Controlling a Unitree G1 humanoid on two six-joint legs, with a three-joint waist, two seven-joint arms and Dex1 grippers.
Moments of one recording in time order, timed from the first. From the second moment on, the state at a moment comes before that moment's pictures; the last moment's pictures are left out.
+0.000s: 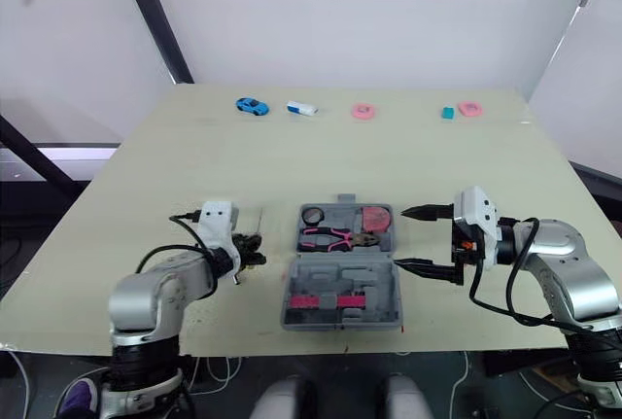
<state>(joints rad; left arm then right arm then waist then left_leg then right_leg) -0.29 0.30 0.25 -0.37 -0.35 1.21 -0.31 -0.27 -0.73 -0.01 -0.19 0.52 0.28 1.21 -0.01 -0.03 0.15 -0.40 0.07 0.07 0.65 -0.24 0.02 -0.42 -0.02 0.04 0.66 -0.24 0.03</state>
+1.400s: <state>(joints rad) -1.02 0.61 -0.84 0.04 0.01 0.91 -1.33 0.16 -0.88 -0.37 -0.42 0.59 0.35 1.14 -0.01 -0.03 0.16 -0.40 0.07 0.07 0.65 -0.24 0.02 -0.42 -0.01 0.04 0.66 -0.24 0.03</state>
